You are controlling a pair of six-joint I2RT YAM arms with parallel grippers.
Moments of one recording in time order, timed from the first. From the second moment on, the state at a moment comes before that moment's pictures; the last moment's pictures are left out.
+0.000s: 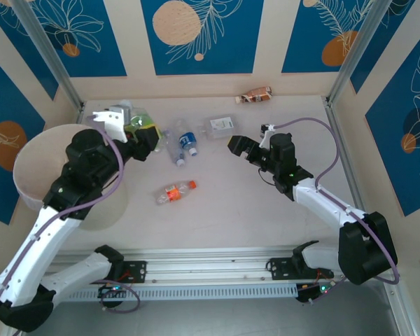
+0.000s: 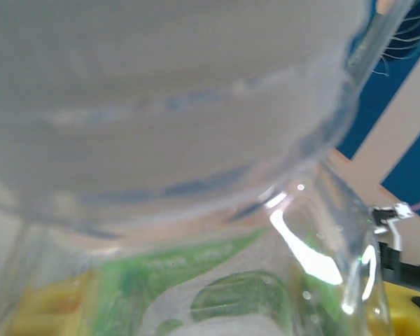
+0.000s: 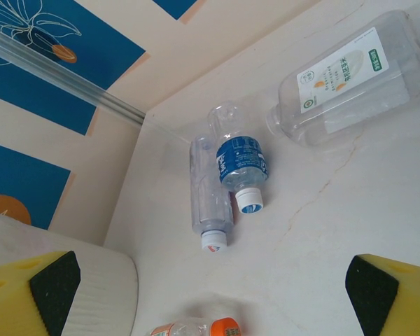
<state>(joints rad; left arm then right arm) -0.53 0.88 1.22 -0.46 -0.08 -0.26 0.38 1.25 0.73 0.18 -0.28 0.79</state>
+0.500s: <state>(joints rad) -0.53 0.81 1.25 -0.57 -0.59 -0.14 0.46 1.28 0.73 0.21 -0.17 0.77</state>
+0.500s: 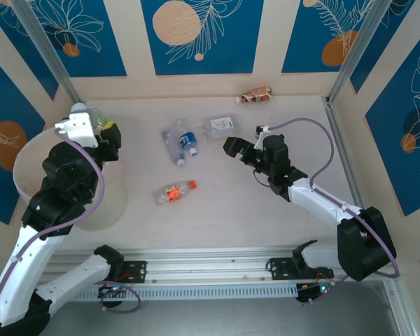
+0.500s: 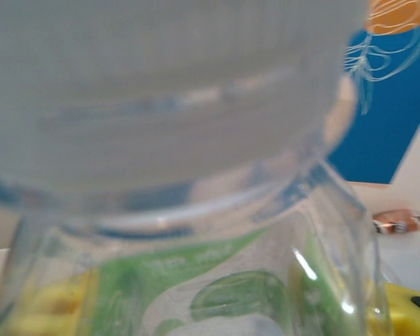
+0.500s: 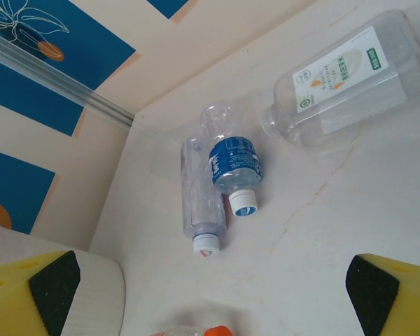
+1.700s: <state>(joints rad) 0.09 0.95 1.08 -0.70 -0.53 -0.73 0.50 1.30 0.79 0.16 -0.17 0.67</state>
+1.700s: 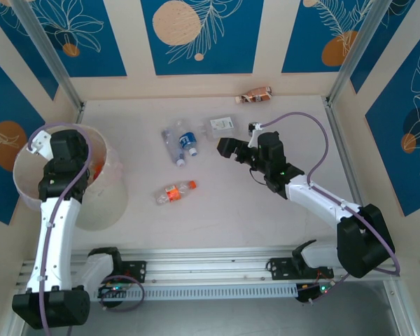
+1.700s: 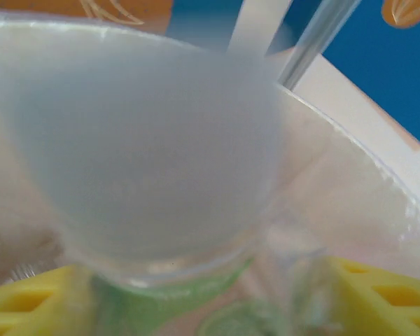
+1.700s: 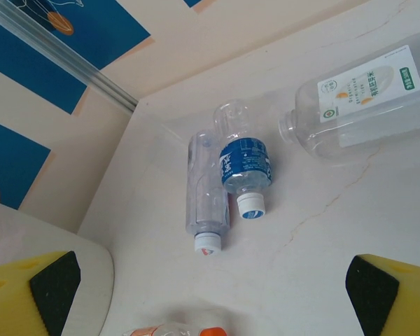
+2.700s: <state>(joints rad) -0.38 0.96 1.13 -0.43 -0.08 -0.47 0.47 1.33 0.80 0.11 -0.15 0.73</state>
